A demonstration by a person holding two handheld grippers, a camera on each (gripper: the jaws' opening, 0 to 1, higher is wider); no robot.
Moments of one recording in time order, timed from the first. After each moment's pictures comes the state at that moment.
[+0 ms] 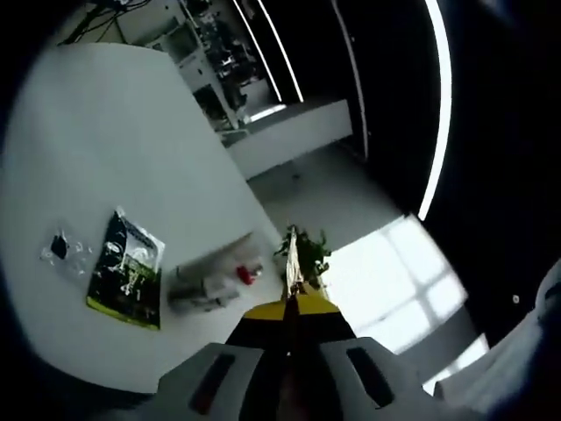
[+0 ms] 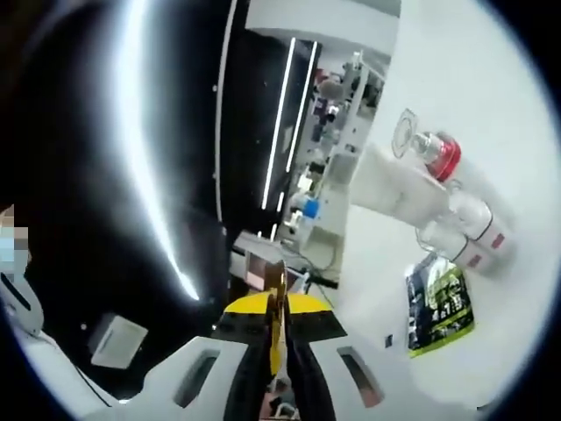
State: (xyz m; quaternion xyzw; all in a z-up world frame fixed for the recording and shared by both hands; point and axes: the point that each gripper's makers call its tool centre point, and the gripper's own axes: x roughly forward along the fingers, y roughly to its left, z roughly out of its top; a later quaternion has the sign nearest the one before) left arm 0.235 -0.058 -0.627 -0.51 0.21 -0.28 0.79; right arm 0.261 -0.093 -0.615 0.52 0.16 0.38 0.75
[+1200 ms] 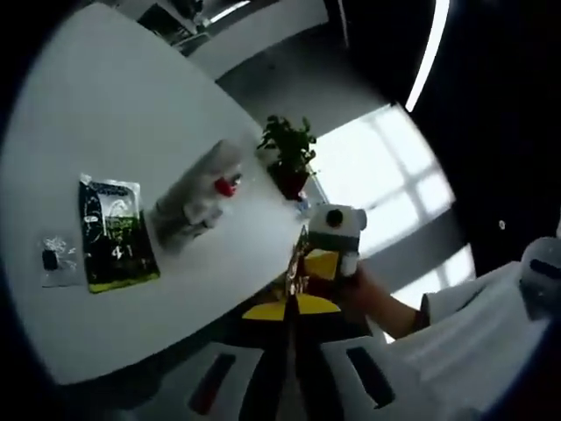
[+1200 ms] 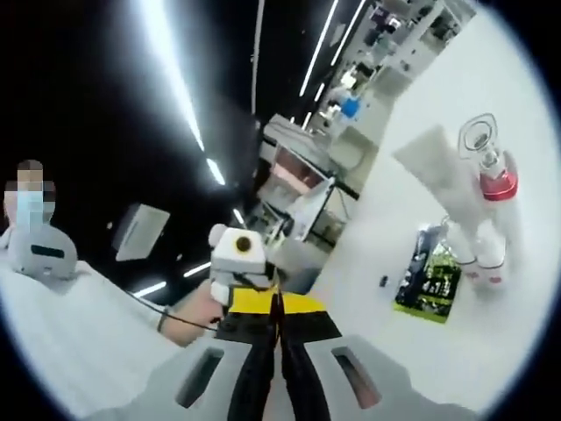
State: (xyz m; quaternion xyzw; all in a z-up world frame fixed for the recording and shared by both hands) left arm 0.199 -0.079 -0.639 -0.36 0.40 -0.43 0.72; right arm 0.216 -0.095 -0.623 0.36 0.31 0.57 0.67
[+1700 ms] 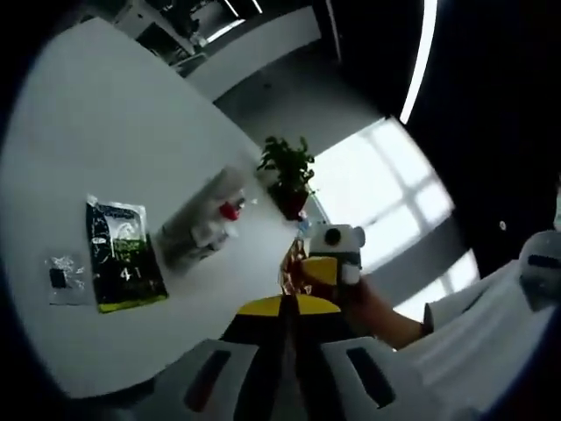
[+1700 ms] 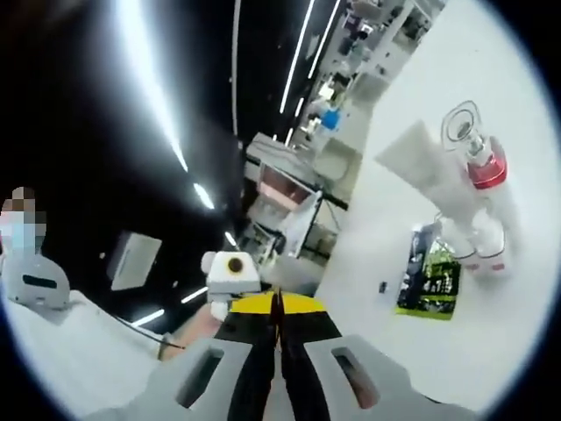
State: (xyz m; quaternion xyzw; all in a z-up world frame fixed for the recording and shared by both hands) left arm 0.208 -0.069 -0.633 -0.37 0.34 -0.42 0.76; right arm 0.229 -0.088 -0.622 0.40 0.31 0.53 0.68
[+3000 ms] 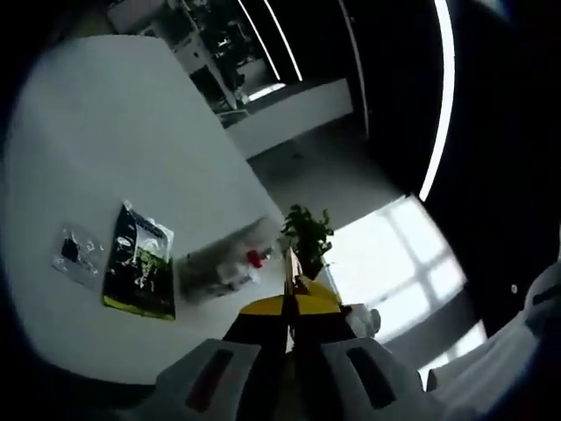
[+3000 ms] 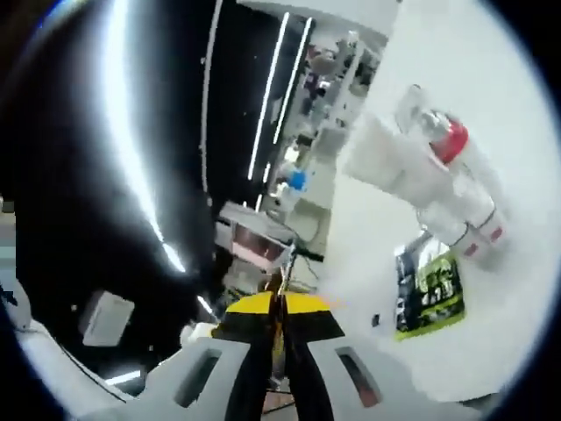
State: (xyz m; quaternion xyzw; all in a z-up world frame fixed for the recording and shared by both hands) left arm 0.232 -0.042 -0.637 -0.49 0.25 -0.29 0.79; right arm 0.249 -0.066 -0.631 0.42 0.25 0.41 0.77
